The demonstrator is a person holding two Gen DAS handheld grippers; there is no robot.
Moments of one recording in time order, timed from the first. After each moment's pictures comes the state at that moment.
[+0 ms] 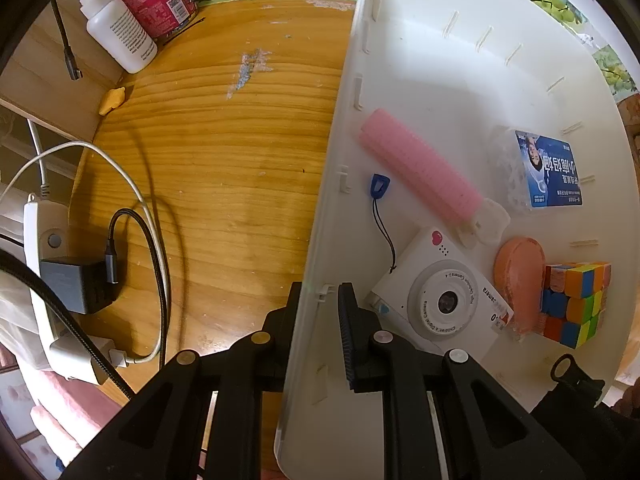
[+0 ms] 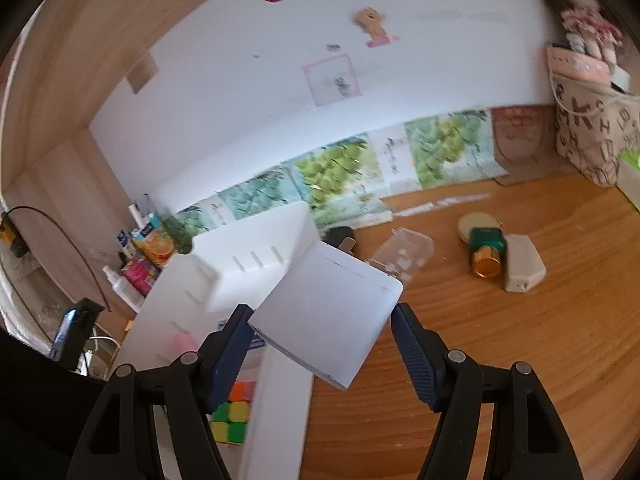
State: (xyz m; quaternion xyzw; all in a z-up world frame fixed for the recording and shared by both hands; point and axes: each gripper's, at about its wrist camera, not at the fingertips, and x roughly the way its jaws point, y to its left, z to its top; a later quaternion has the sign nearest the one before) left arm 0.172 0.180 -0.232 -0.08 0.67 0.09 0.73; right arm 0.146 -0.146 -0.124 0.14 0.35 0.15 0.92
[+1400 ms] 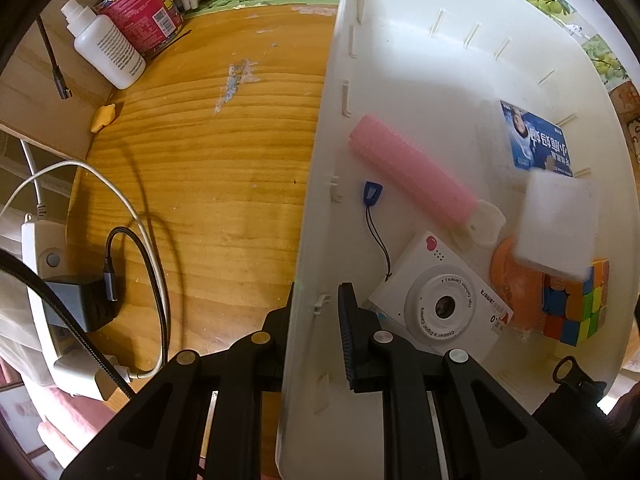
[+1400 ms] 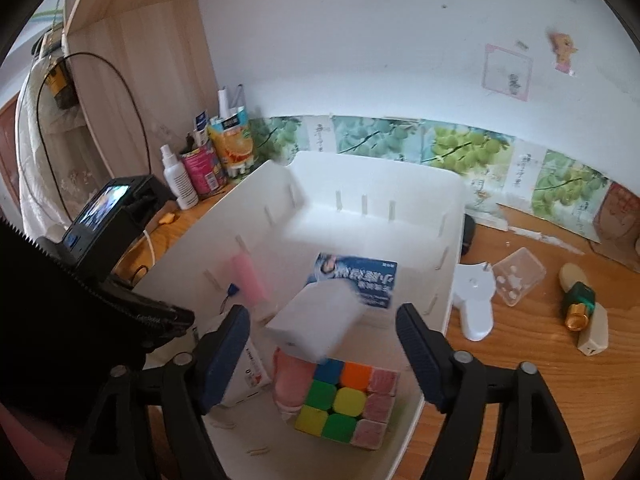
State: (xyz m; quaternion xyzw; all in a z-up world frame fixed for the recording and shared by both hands) left arm 0.174 0.171 -0.225 -0.06 0.66 0.07 0.74; right arm 0.140 -0.034 -0.127 -0.04 0.39 0.26 0.88
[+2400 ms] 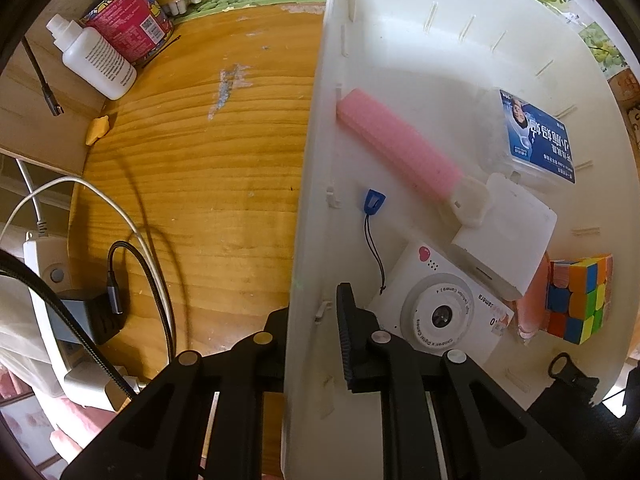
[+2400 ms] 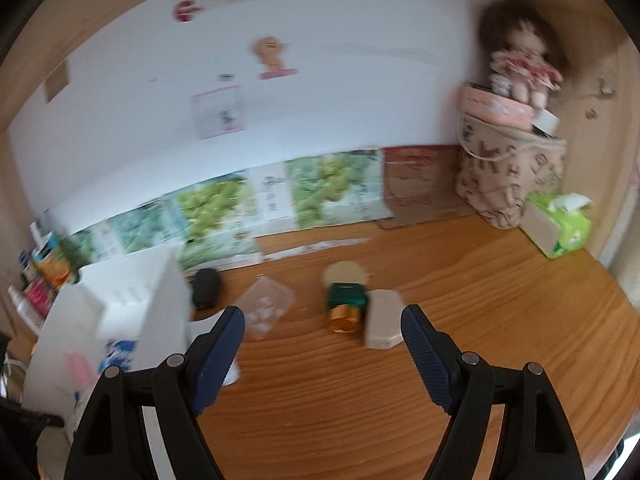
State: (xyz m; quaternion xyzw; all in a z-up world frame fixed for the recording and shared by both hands) left arm 0.189 0.170 -0.226 -0.05 0.67 0.06 0.74; right arm 0.183 -0.220 -0.121 0.08 0.35 -0.05 0.93
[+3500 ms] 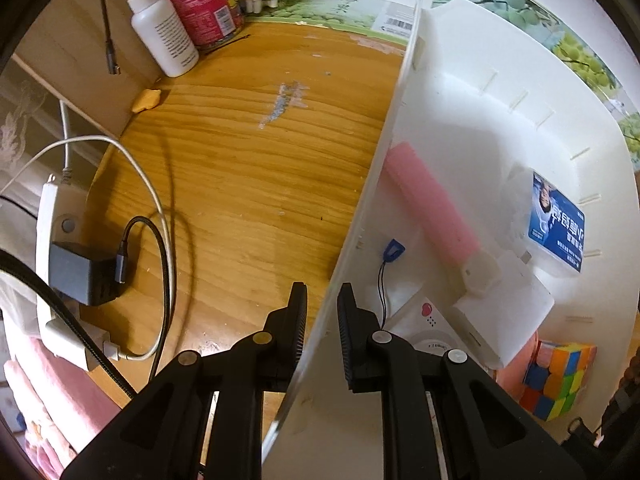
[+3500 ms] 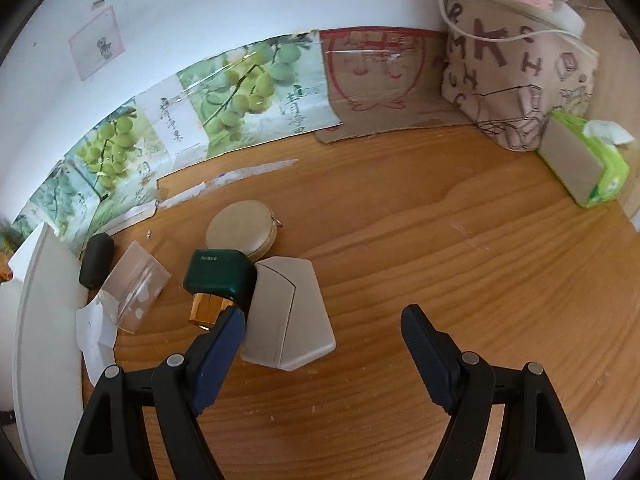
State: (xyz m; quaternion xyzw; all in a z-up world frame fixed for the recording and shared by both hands) left arm 0.190 0.188 -0.219 -0.13 0.62 0.17 0.75; right arm 0.266 -0.296 -0.207 0.09 0.48 -0.04 0.87
